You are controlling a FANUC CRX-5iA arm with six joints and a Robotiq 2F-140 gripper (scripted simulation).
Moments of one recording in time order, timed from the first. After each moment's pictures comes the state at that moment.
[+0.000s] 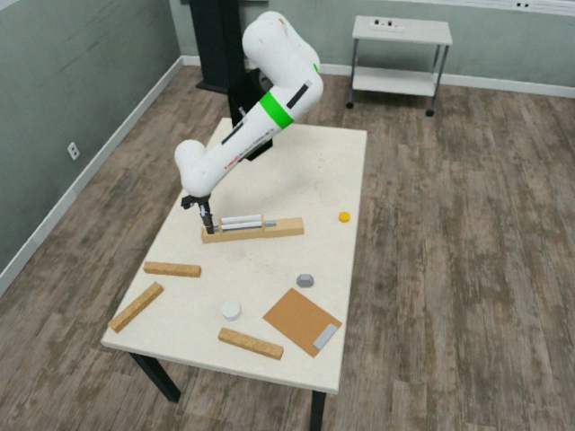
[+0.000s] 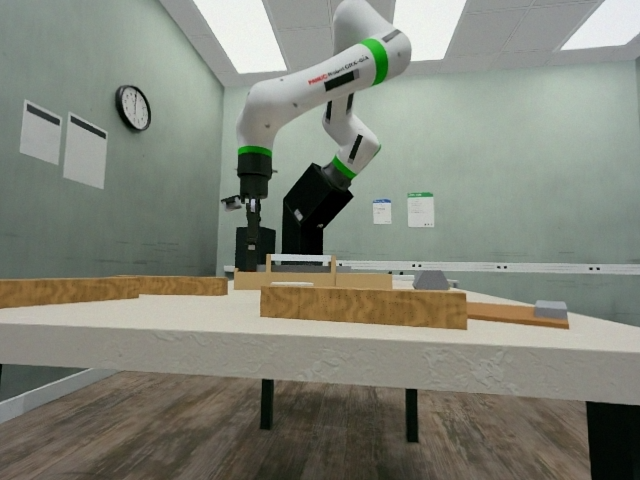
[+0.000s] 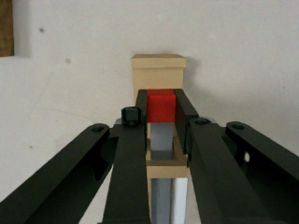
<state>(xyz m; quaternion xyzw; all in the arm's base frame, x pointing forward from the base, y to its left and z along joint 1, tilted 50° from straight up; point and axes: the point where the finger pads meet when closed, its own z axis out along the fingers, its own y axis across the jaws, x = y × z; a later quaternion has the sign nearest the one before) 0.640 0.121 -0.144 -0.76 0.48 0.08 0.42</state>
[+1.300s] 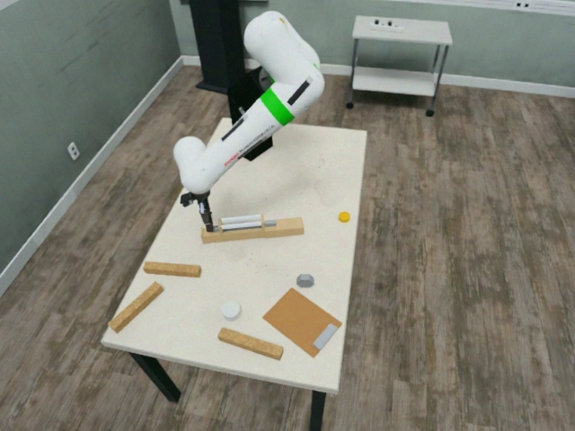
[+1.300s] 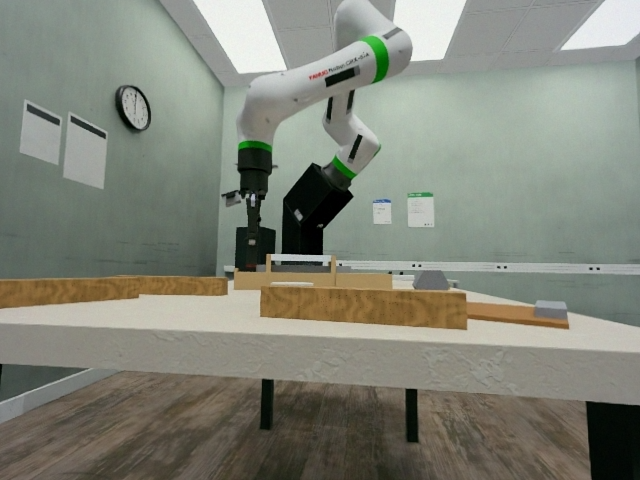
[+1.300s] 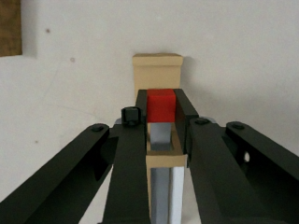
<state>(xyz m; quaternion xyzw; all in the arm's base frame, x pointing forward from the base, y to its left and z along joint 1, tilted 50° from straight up) 0.635 0.110 -0.134 -0.76 0.48 0.08 0.42</state>
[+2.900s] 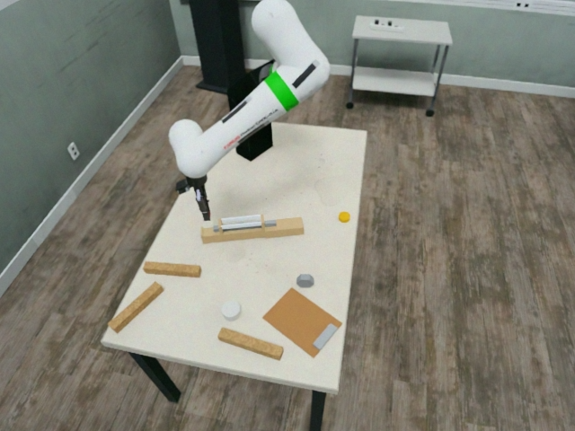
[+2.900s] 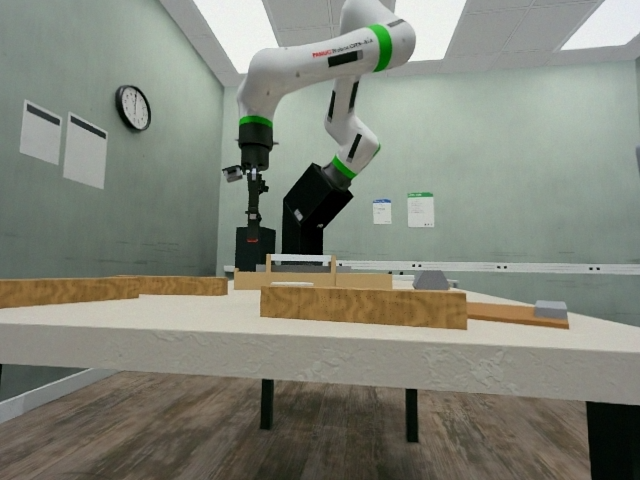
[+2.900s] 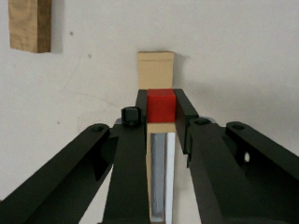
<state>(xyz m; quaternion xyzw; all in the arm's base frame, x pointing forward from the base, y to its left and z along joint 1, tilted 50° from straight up) 0.616 0.063 -0.092 -0.76 0.48 0.08 0.42</state>
